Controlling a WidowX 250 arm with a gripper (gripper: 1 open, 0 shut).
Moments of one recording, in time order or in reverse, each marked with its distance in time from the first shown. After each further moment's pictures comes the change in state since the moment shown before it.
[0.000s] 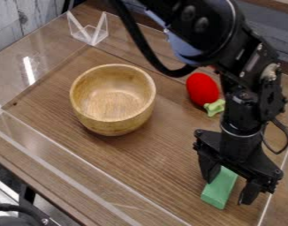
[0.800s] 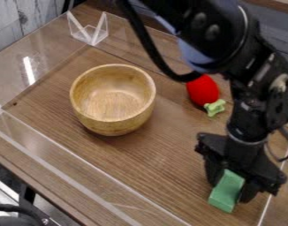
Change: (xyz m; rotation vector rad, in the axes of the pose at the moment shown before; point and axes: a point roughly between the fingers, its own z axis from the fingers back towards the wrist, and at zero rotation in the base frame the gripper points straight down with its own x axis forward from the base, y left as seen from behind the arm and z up) arm -0.014 -0.012 -0.010 0.045 0.028 0.031
